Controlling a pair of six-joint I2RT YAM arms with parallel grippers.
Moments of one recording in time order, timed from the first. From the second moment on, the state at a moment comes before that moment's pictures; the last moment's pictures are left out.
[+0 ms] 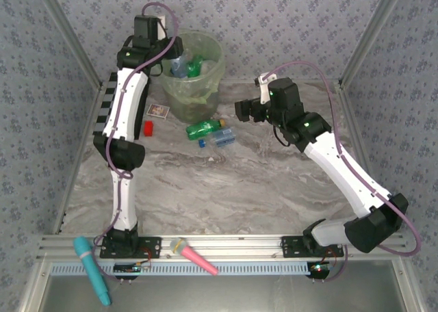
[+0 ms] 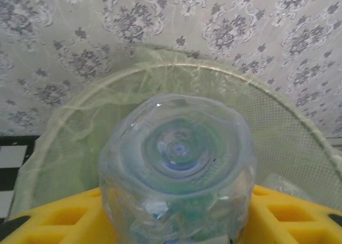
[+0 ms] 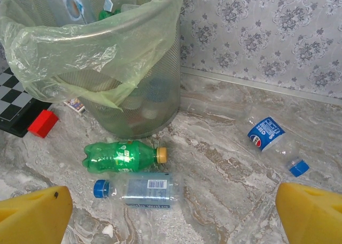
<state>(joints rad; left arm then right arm) -0.25 2.26 2.74 -0.95 0.01 -0.25 0.54 1.34 1.42 -0.55 0.11 0.14</state>
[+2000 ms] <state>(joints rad) -0.25 2.23 2.76 -0.98 0.19 -0.29 0.48 1.36 1.40 -0.54 0.07 0.22</state>
